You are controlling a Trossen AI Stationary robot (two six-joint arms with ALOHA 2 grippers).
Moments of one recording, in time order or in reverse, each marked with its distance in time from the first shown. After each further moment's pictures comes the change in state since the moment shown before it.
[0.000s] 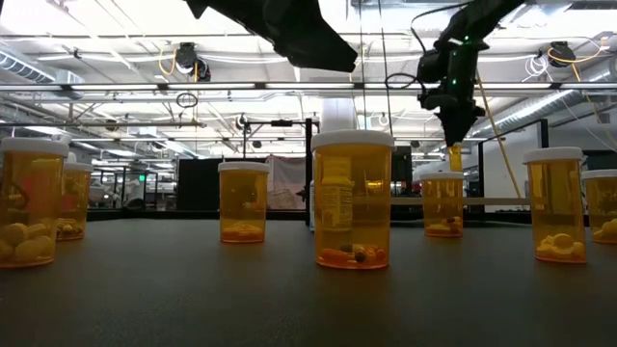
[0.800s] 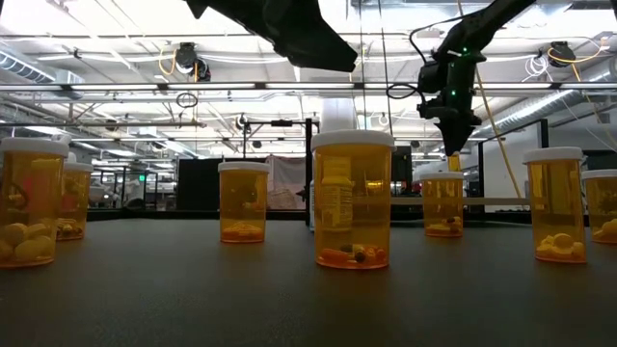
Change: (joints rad) left arm 0.000 0.000 0.000 0.000 0.000 0.007; right arm -0.038 0.049 -0.001 0.060 -0.003 -0.099
